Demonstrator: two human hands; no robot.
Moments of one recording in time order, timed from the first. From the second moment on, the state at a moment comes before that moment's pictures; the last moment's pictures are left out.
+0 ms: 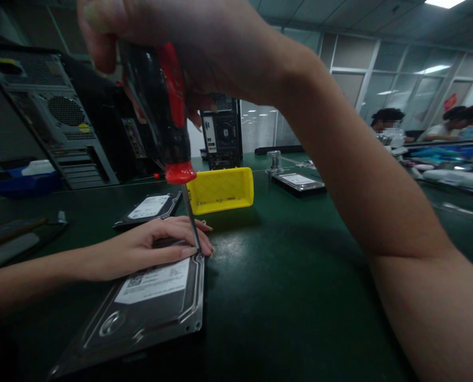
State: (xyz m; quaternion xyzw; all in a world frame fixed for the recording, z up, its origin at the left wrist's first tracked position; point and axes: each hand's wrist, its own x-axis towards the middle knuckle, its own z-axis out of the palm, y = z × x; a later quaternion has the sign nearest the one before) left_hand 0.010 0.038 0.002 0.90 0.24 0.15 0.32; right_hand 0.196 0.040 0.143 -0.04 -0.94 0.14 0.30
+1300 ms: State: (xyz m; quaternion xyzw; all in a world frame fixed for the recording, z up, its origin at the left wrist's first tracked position) left_hand 0.011 0.040 0.001 0.92 0.21 0.15 0.31; right_hand 0.210 0.055 0.146 0.00 -0.95 0.02 0.30
